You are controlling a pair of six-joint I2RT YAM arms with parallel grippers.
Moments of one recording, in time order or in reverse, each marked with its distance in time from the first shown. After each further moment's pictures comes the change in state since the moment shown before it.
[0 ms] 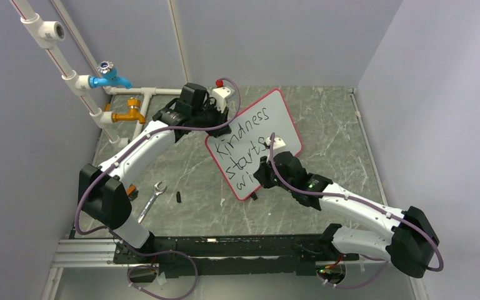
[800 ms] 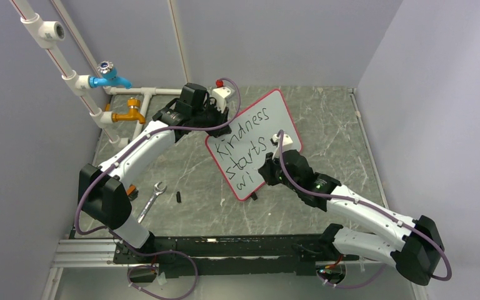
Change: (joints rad) left arm 0.000 0.000 0.000 0.000 0.002 -0.001; right arm -0.009 -0.087 0.035 -0.087 0.055 -0.004
